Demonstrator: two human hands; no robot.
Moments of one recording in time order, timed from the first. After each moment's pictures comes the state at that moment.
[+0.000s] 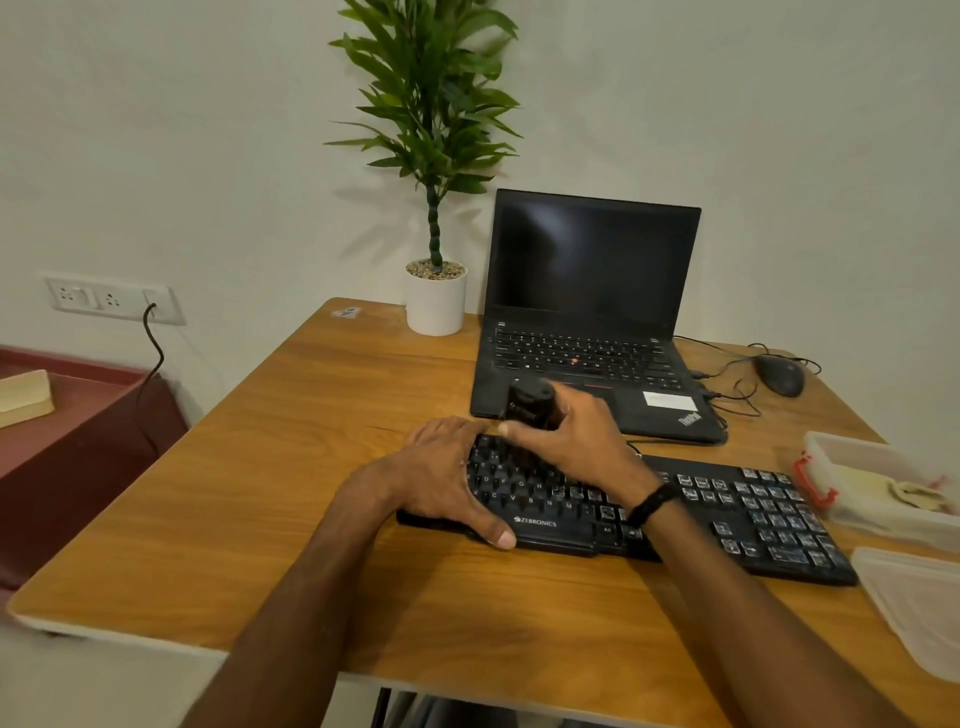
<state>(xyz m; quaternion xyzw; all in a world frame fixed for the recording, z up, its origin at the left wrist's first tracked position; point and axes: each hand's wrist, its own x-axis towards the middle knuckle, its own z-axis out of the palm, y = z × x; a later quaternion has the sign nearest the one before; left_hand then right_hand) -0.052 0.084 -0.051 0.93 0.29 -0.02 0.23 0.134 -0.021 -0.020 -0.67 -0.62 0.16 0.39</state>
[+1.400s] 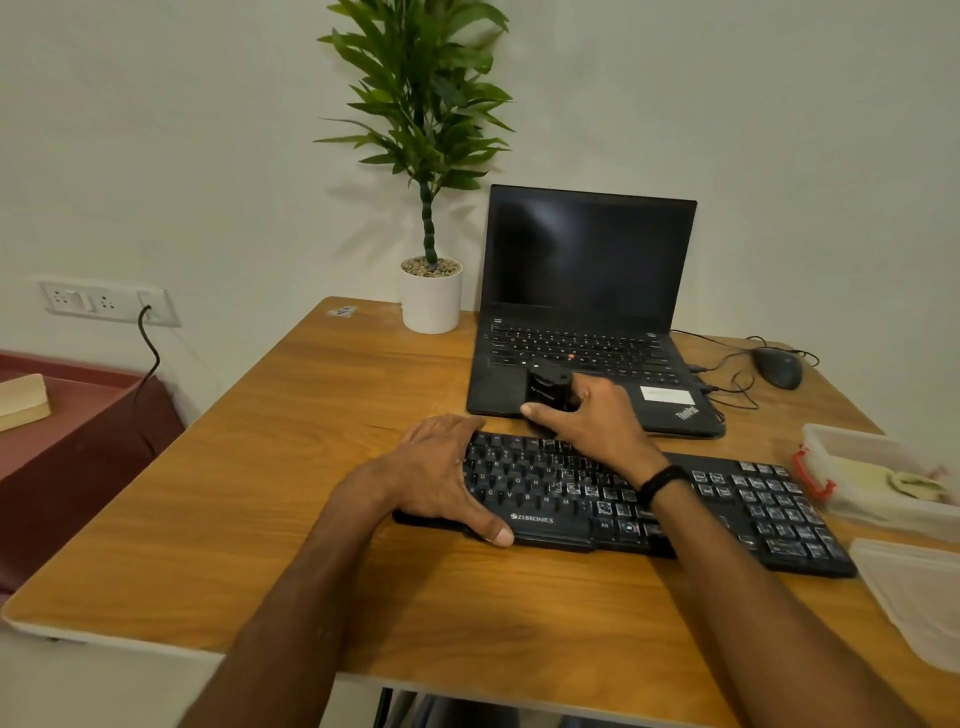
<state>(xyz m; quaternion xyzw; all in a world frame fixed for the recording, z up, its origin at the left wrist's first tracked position) -0.052 0.074 -0.044 0.93 0.30 -0.03 0.23 0.163 -0.015 -0.027 -0.72 -0.57 0.09 0.38</state>
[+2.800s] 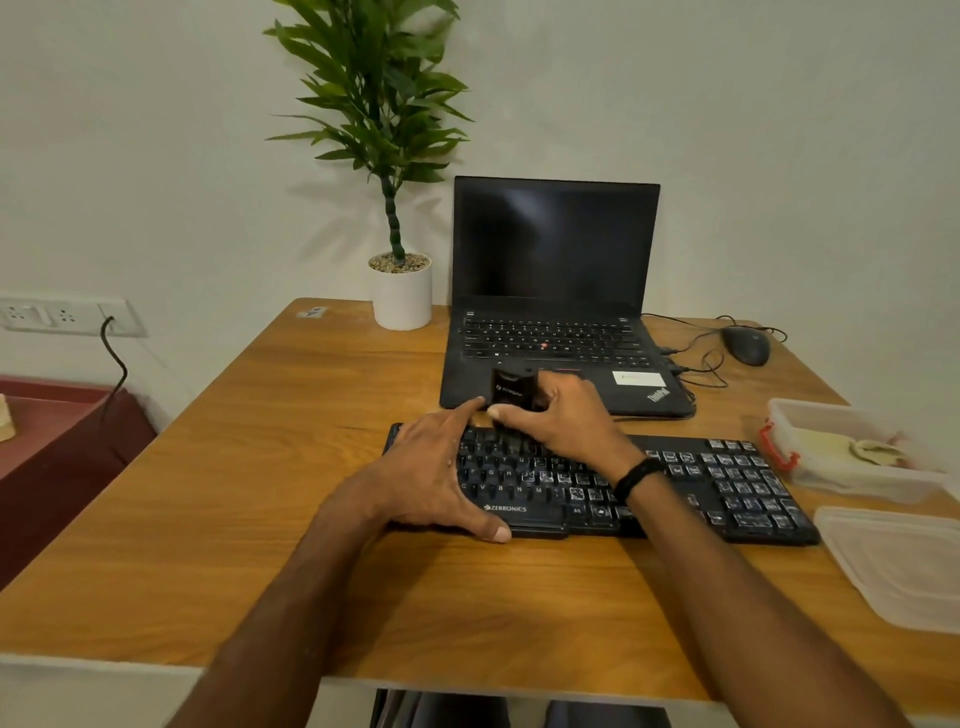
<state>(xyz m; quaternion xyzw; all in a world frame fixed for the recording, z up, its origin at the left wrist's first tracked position) -0.042 0.061 -0.052 0.93 0.27 0.04 0.24 0.161 -0.023 -0.032 -0.70 -0.59 0.11 0.38</state>
